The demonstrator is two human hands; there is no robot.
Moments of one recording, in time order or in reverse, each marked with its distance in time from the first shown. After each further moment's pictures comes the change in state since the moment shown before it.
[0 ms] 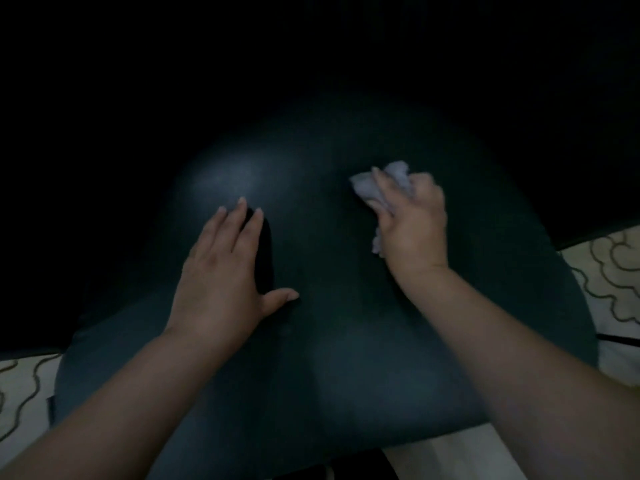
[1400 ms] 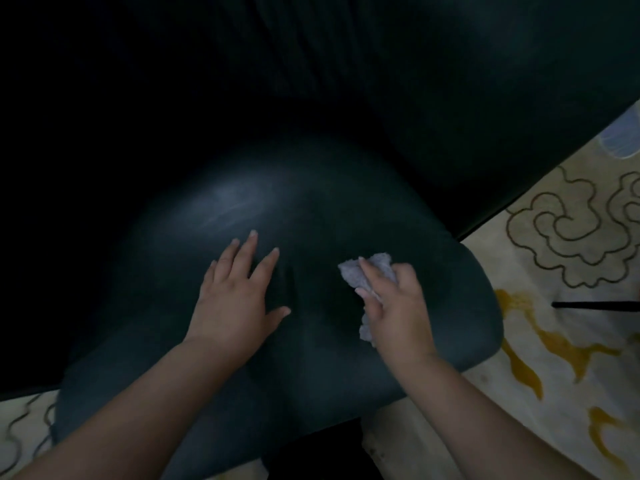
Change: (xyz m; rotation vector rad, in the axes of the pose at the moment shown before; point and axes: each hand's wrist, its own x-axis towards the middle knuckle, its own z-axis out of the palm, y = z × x) left_hand -0.004 0.091 -0.015 0.189 -0.137 0.169; right_hand -0.106 0.025 -0.106 0.462 -0.153 0.408
